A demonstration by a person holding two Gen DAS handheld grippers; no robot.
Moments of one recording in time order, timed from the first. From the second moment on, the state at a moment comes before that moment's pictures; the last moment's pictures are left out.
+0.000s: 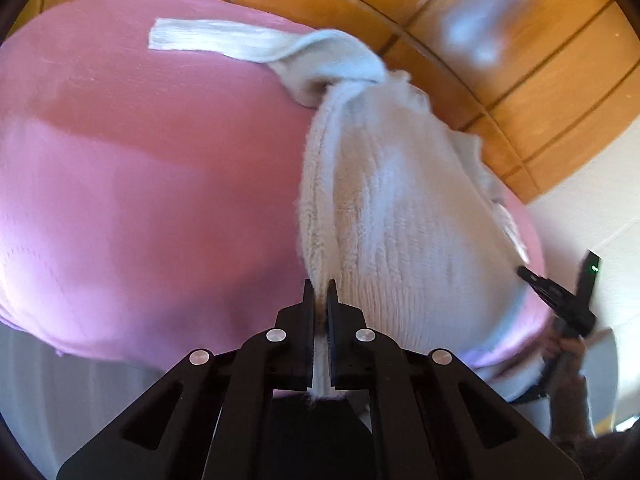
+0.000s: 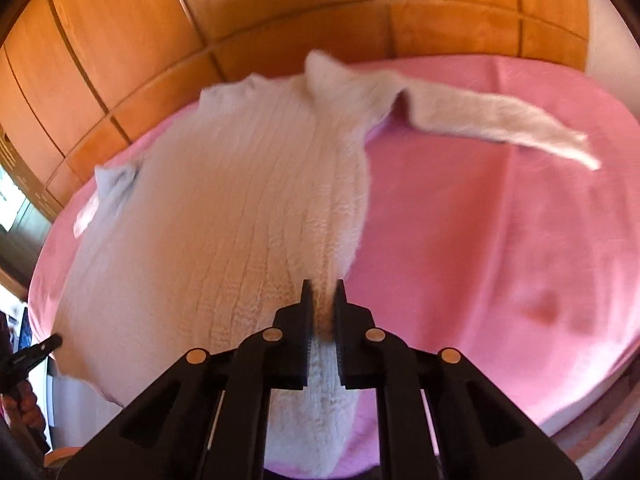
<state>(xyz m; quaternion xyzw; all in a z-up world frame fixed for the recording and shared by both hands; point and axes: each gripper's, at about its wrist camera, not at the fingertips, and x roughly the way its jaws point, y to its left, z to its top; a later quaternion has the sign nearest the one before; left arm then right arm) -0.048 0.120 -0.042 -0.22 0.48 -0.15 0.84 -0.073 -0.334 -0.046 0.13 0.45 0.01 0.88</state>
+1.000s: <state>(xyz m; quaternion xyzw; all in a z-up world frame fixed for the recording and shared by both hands) 0.223 0.276 -0.059 -0.27 0.45 0.12 0.84 0.044 -0.161 -0.083 0.03 0.42 0.11 0.90</state>
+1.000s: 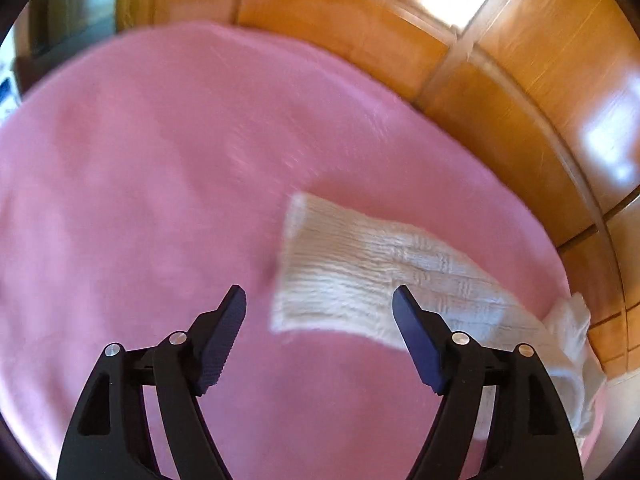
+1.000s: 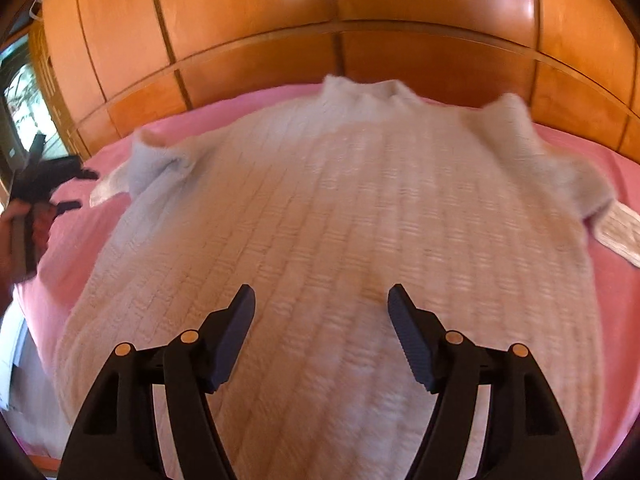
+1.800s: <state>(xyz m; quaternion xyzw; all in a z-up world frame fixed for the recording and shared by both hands) 0.092 0.402 0.082 -0.27 0.22 0.28 0.90 0.046 -0.156 -0.102 0.01 0.41 0.12 0.91</state>
